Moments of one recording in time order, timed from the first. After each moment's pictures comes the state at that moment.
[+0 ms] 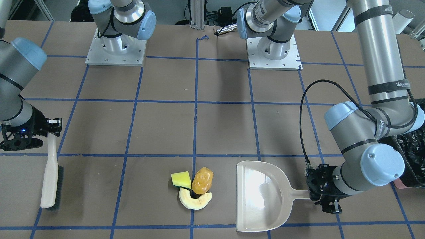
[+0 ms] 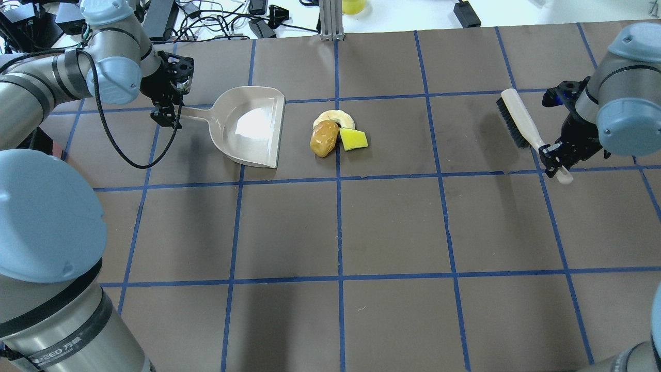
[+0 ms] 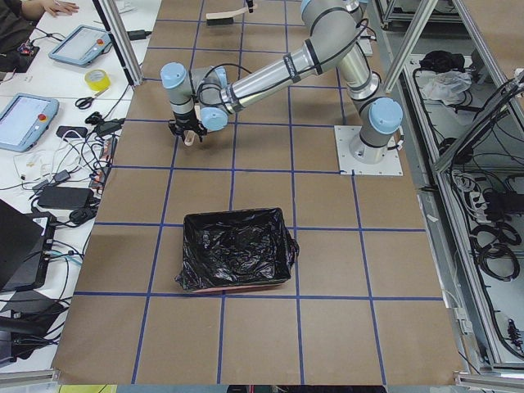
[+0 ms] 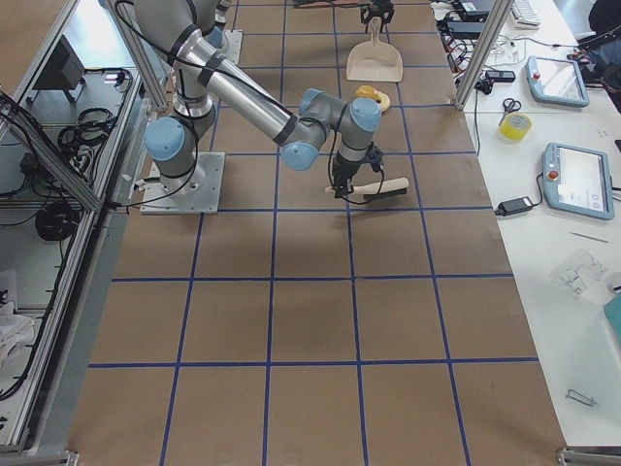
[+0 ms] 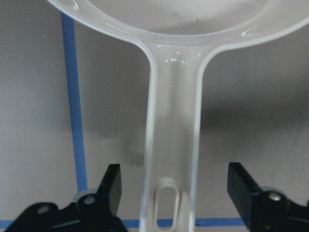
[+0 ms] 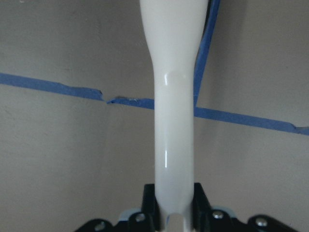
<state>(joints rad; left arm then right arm) -1.37 -2.20 -1.40 -1.12 1.59 1.76 1.21 -1.30 1.85 -2.01 -1.68 -0.52</state>
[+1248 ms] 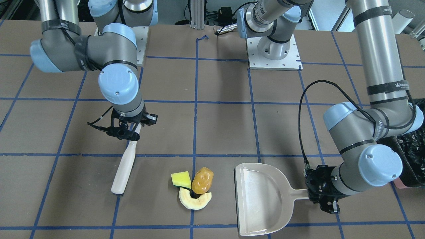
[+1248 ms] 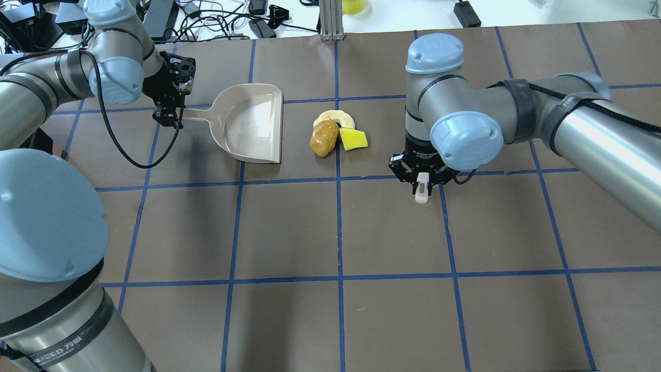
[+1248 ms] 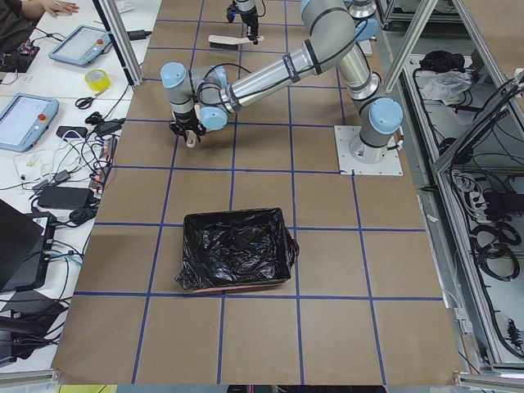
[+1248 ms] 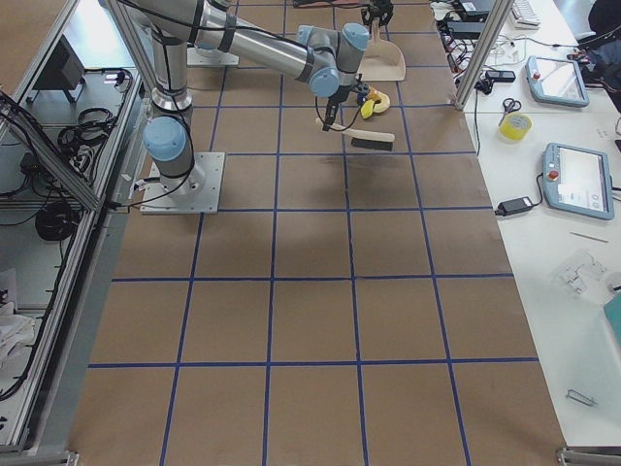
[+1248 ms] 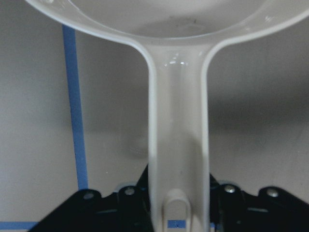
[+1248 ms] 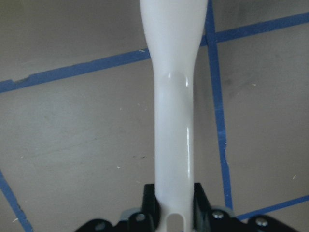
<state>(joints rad) -1.38 -2.20 -1.40 -1.12 1.60 1.75 1.75 -1.29 1.78 -1.83 -1.62 0.41</state>
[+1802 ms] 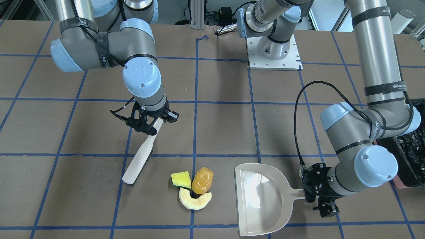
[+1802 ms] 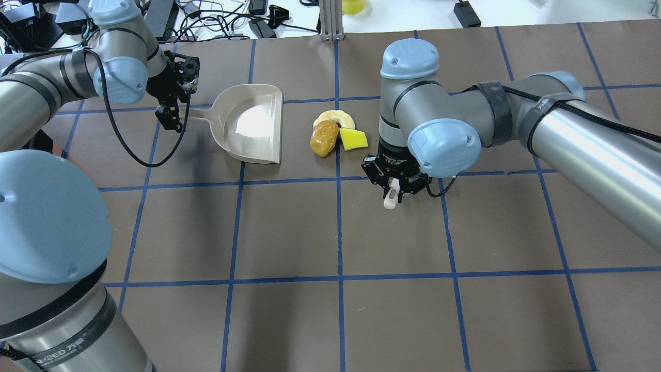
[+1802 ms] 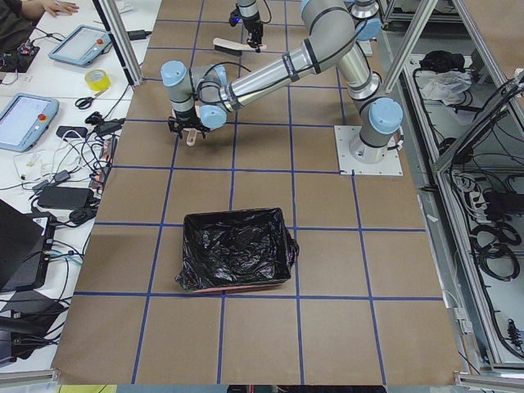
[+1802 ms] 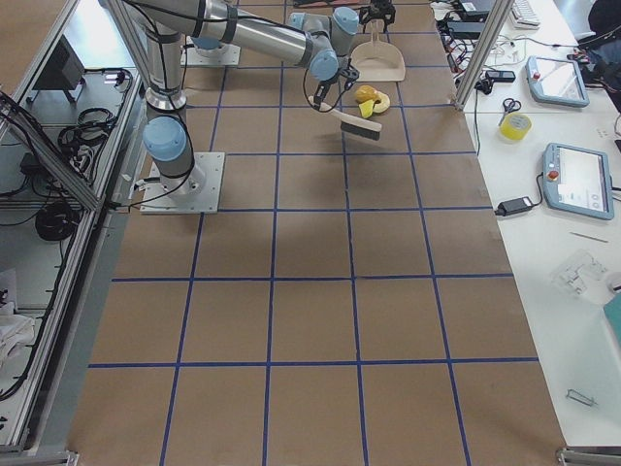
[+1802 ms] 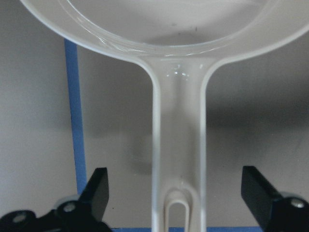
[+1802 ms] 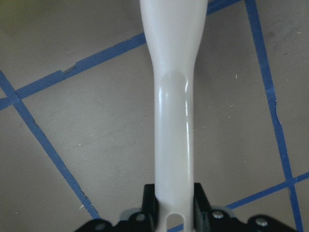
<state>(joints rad) -1.39 -2.20 -1.40 -1.13 1.59 1.70 1.81 -1.29 1.76 -1.83 -1.52 0.65</state>
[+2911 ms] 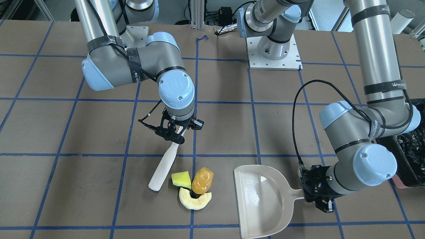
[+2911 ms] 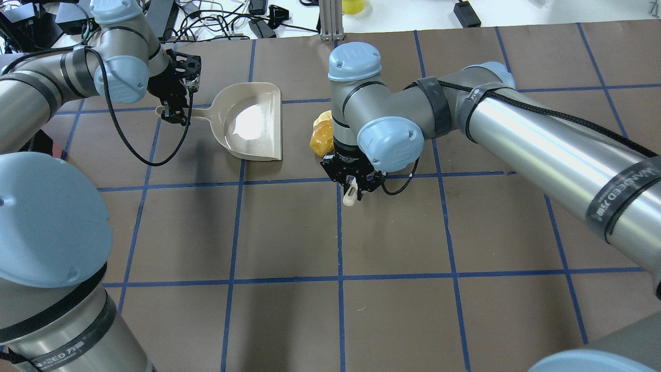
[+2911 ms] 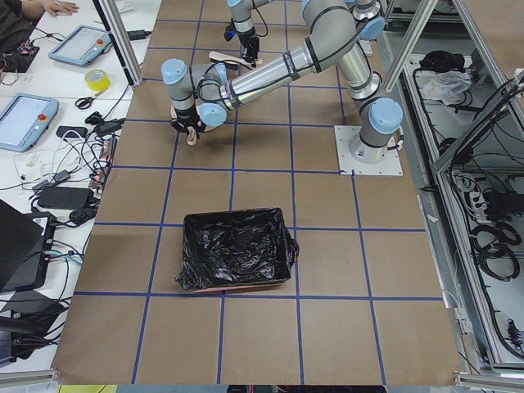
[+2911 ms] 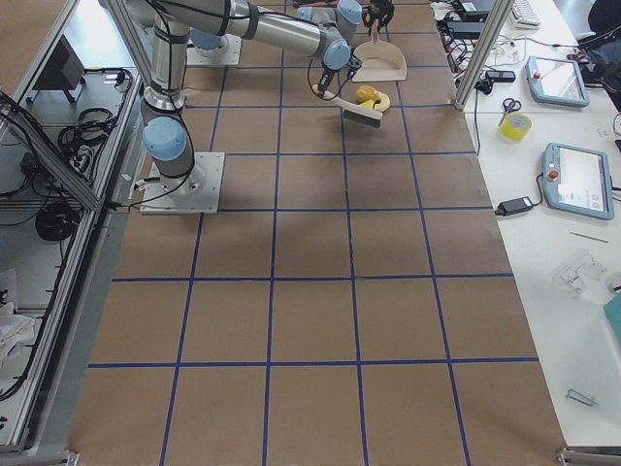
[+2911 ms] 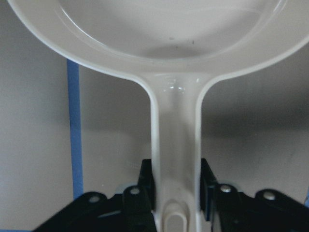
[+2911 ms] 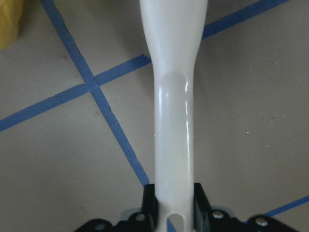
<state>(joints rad) -1.39 -2.19 -1.40 -1.14 1.59 1.68 1.92 -1.15 1.63 -1.84 -1.49 0.75</state>
